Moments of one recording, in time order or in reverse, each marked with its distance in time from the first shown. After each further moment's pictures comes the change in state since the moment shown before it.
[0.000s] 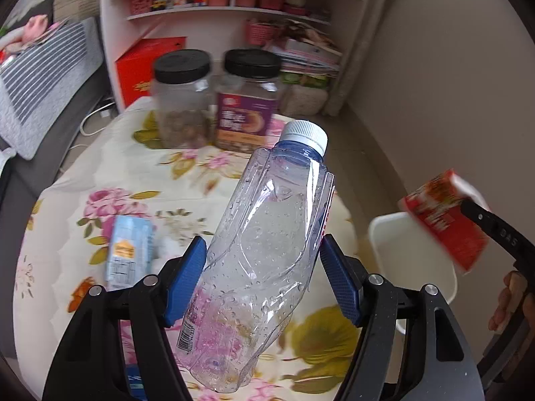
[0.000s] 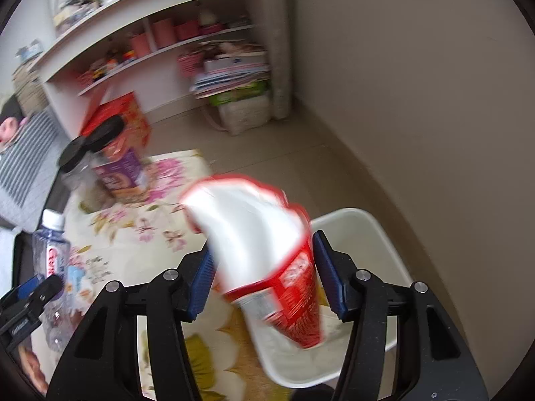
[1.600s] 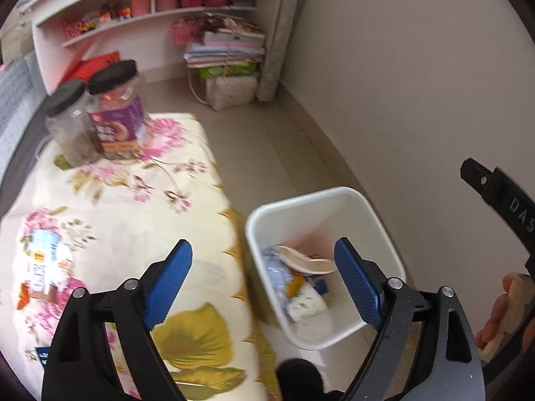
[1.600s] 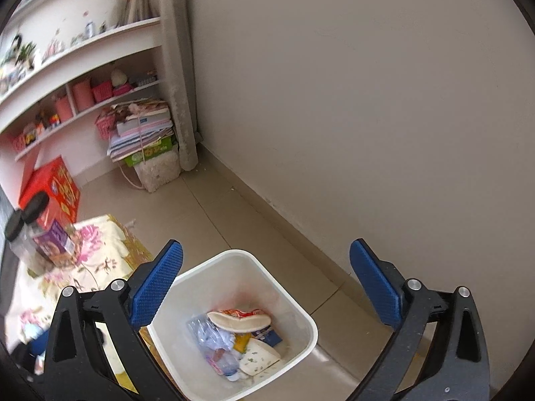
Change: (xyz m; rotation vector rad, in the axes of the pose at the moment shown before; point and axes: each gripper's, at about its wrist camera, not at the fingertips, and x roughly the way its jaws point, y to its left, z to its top) left arm 0.019 -0.171 -0.012 0.138 0.015 -0.070; right arm -0.054 -0.086 0.002 0.154 -0.198 -0.291
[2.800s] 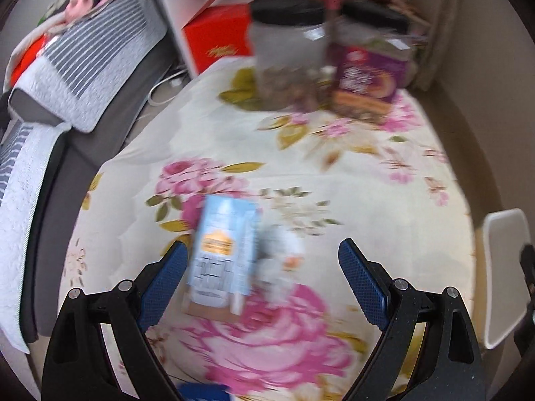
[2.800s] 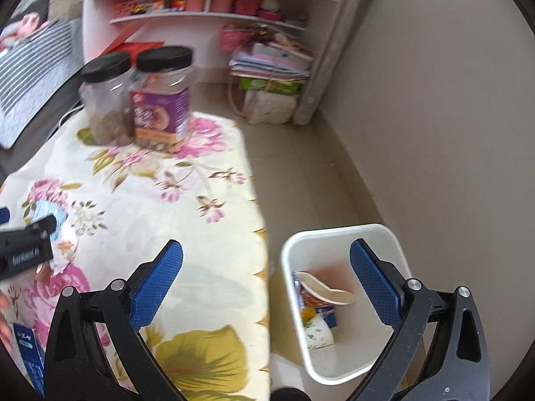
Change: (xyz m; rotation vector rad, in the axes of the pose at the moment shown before) left arm 0.022 0.266 -0.024 -0.213 0.160 0.418; right arm -0.006 0.235 -0.091 -0.507 0.125 0.187
